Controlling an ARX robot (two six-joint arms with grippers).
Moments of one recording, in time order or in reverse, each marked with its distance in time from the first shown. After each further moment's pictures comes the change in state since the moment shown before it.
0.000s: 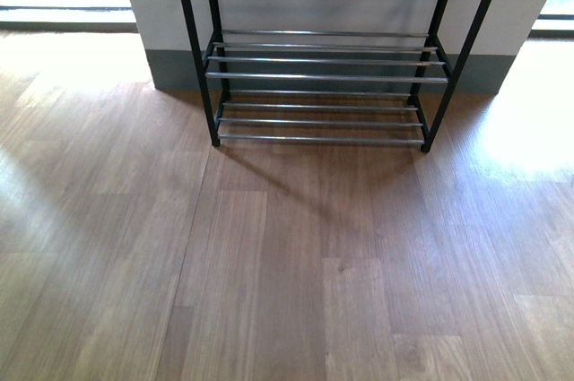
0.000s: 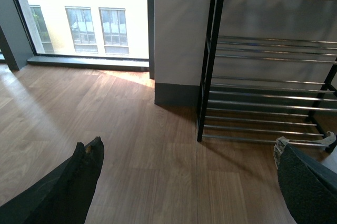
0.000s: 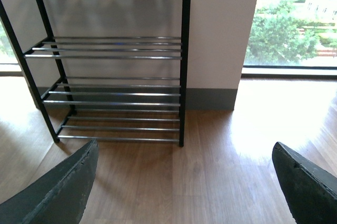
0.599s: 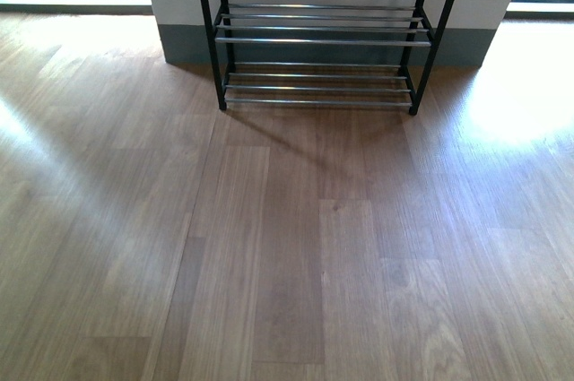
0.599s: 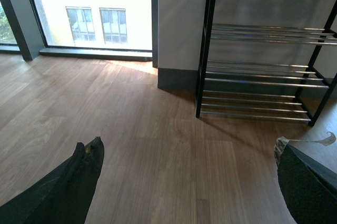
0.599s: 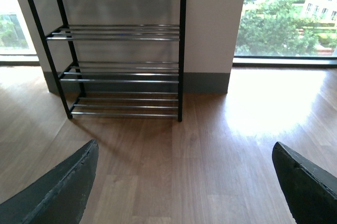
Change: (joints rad) left arm 0.000 0.000 0.000 0.000 0.000 0.000; right arm 0.000 0.000 0.000 0.000 0.000 0.000
